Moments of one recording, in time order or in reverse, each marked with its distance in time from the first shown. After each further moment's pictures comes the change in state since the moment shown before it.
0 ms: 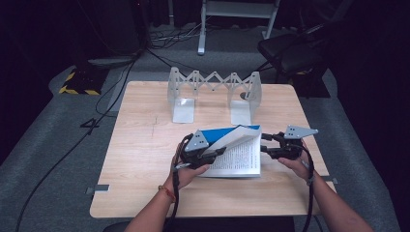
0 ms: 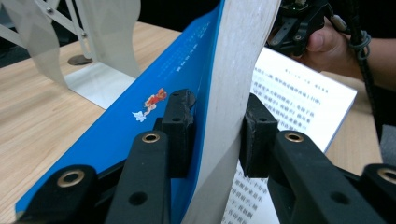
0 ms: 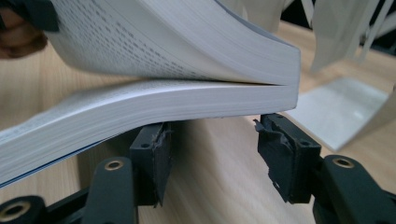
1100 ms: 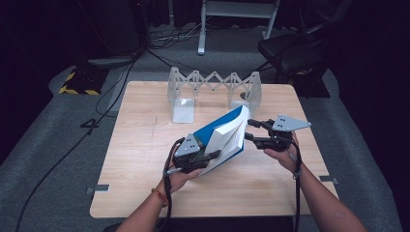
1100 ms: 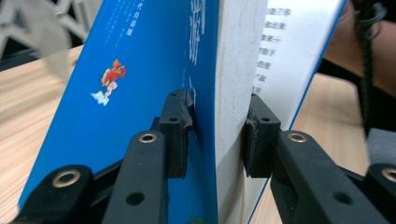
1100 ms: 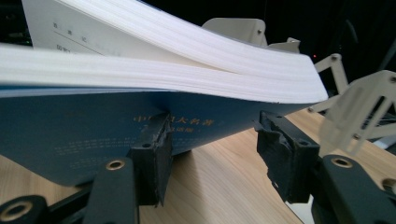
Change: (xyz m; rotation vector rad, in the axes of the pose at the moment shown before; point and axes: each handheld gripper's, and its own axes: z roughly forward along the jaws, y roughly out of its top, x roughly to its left) left arm -0.005 -0.006 -0.008 -0.038 -0.025 0.015; right arm 0.038 0.068 0.017 -0.110 -0.074 -0.097
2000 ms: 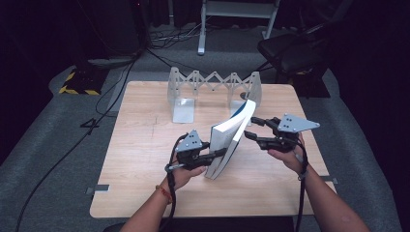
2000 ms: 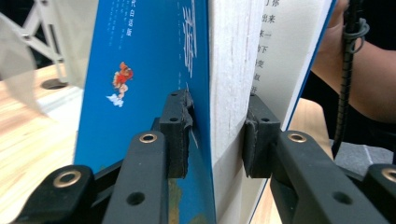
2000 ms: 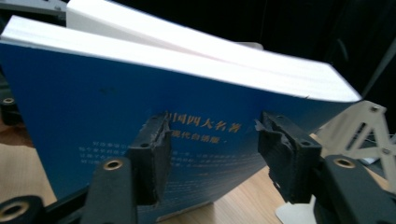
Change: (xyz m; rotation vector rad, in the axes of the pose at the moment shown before) left arm 0.008 0.006 -0.007 -0.060 -0.073 -0.027; right arm 0.018 0.028 -0.010 -0.010 -0.005 -0.055
